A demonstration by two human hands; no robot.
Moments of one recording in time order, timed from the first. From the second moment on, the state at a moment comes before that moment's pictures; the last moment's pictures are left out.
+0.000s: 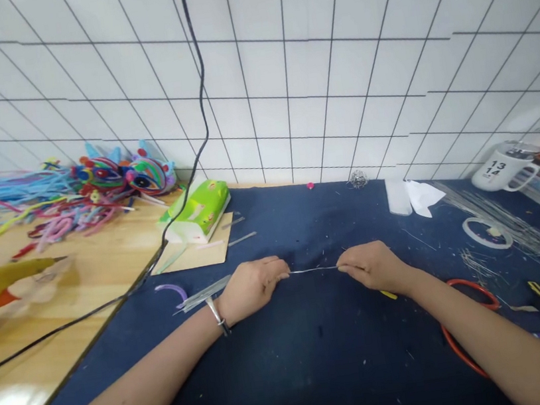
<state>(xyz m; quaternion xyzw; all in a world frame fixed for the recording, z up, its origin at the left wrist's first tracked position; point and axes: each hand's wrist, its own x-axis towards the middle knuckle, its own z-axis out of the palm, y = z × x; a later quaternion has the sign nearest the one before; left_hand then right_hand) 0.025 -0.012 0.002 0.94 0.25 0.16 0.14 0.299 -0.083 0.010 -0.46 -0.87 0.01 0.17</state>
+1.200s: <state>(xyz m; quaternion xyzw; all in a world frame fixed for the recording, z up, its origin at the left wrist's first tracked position) 0.016 0.006 -0.004 0.94 0.25 0.16 0.14 0.321 -0.072 -0.004 -0.50 -0.85 0.03 0.15</state>
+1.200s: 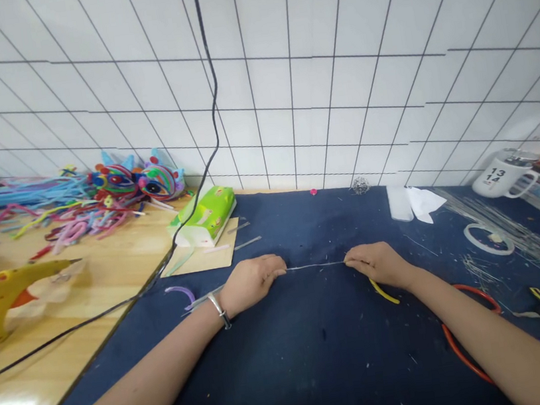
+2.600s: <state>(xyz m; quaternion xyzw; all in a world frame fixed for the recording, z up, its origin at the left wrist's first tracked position) 0.006 0.017 -0.002 0.96 0.23 0.11 0.13 0.326 -0.068 -0.011 -0.53 -0.84 0.03 0.14</state>
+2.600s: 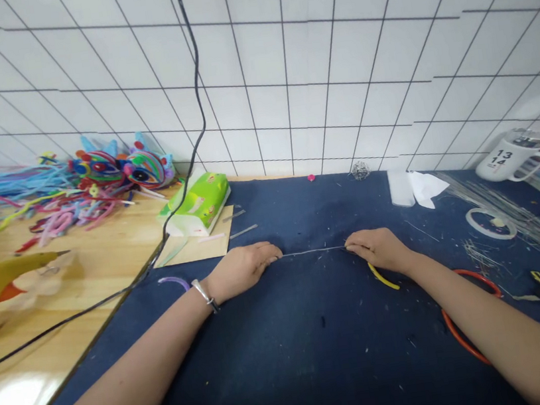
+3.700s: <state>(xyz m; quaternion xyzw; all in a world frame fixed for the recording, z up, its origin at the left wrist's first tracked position) -0.009 0.027 0.019 0.97 0.24 0.09 0.03 0.323 -0.070 -0.008 -0.51 -0.84 0.03 0.16</state>
